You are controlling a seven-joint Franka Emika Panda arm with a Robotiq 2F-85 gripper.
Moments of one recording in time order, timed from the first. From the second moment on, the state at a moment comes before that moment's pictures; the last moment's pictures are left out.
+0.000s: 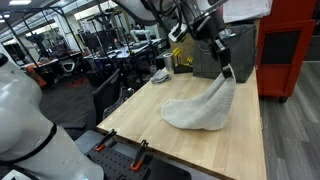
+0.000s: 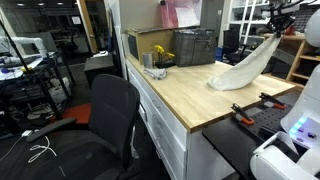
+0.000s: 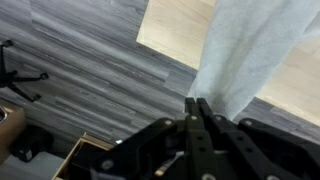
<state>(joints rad) -0.44 -0.12 -0.27 -2.34 -0.50 2.35 0.79</state>
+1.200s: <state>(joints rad) -0.22 -0.10 -0.22 -2.41 0.05 2.43 0.44</state>
